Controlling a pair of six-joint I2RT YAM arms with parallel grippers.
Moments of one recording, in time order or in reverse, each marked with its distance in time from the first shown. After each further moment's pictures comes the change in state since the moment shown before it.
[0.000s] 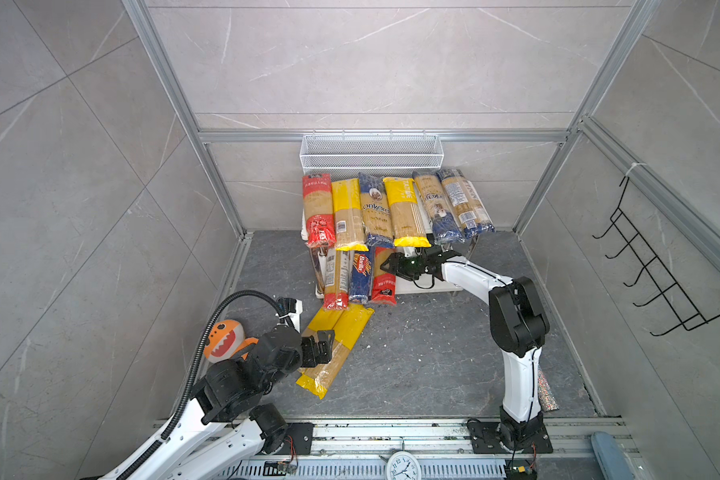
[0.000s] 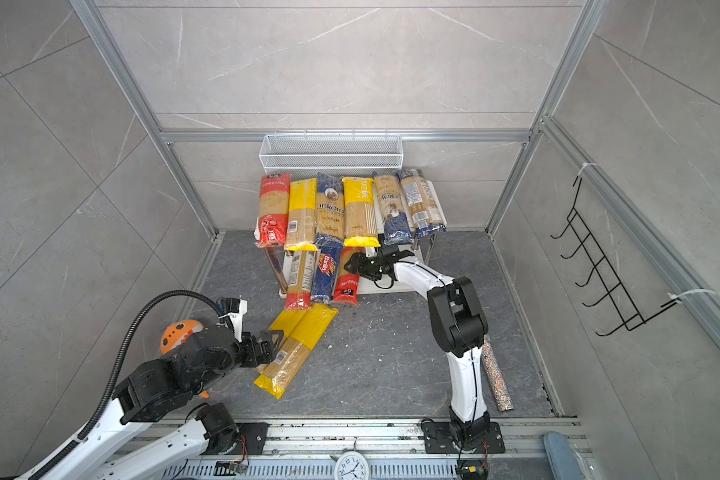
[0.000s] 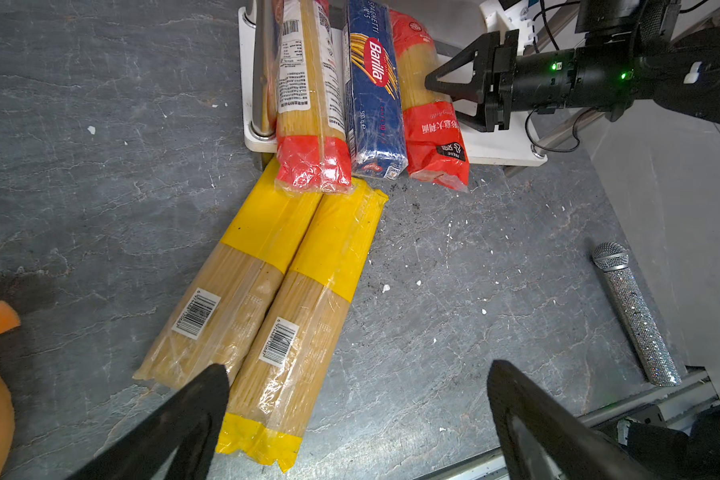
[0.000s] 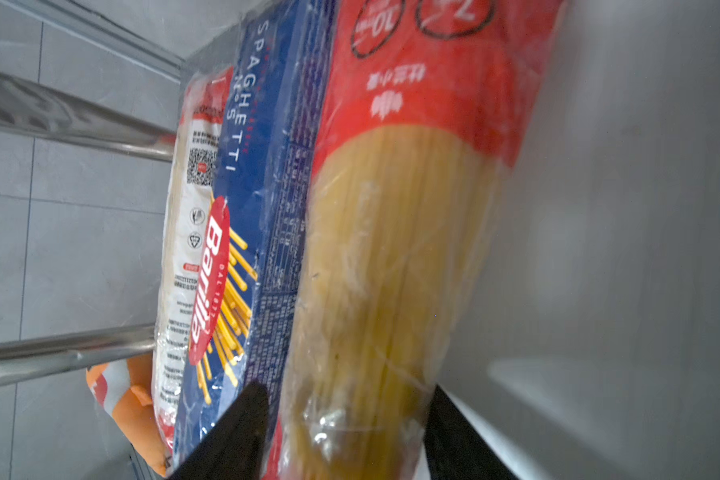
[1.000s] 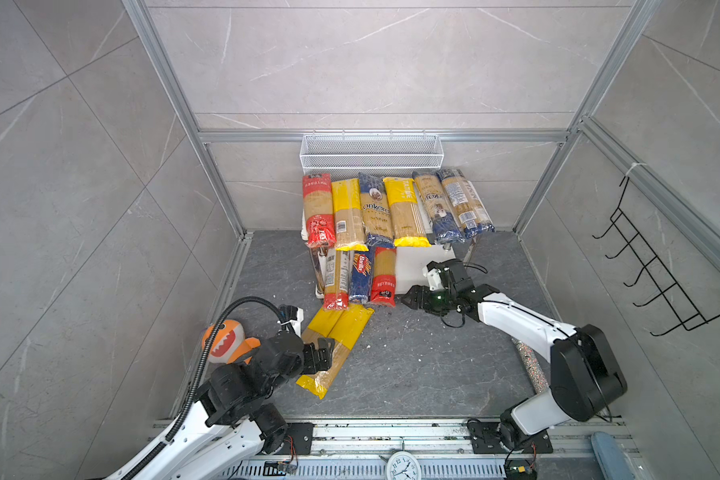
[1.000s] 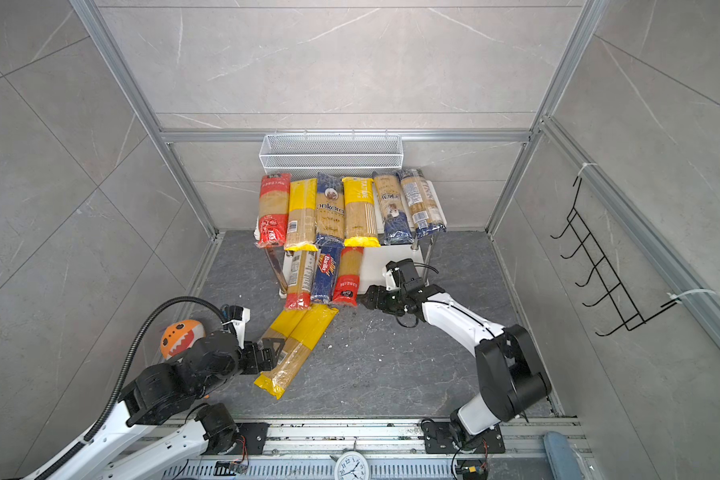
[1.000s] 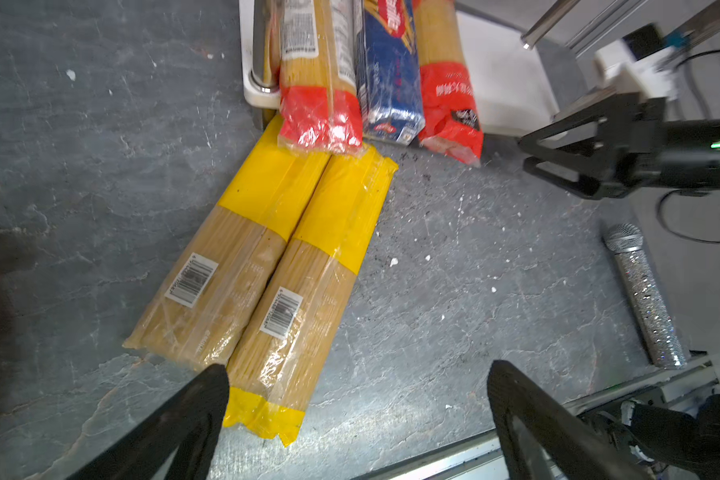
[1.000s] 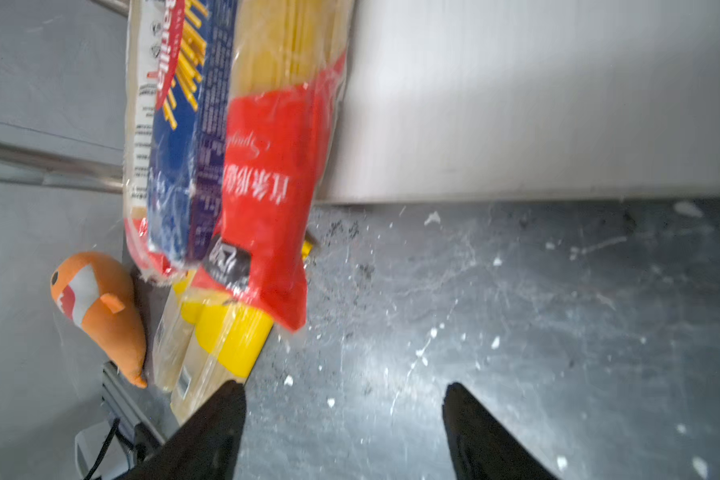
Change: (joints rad) left arm 0.000 -0.009 -0.095 -0.017 0.060 -0.055; right arm 0.046 -0.593 -0.608 -0.048 0.098 0.014
